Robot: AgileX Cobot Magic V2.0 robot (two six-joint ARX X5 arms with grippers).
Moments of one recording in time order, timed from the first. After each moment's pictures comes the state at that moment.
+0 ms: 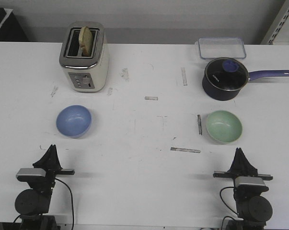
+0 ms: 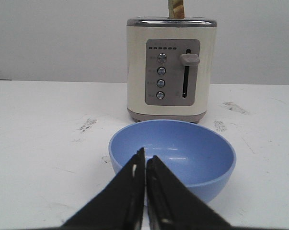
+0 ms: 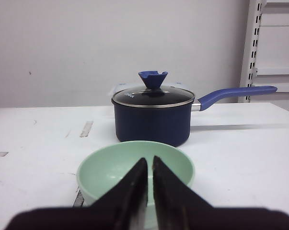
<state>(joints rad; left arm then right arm) -0.03 0.01 0.03 0.14 -0.05 -0.01 0.00 0.00 0.01 0.07 0.03 0.03</state>
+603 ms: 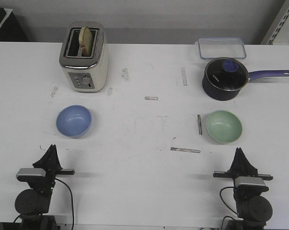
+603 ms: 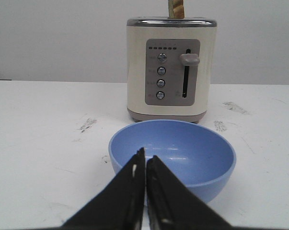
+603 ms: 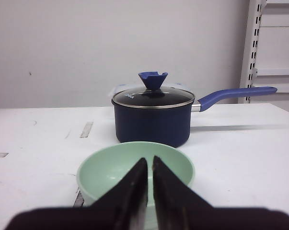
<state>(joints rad) -0.03 0.01 0.03 0.14 -0.05 -0.01 0.00 0.00 0.01 0.07 0.03 0.03</state>
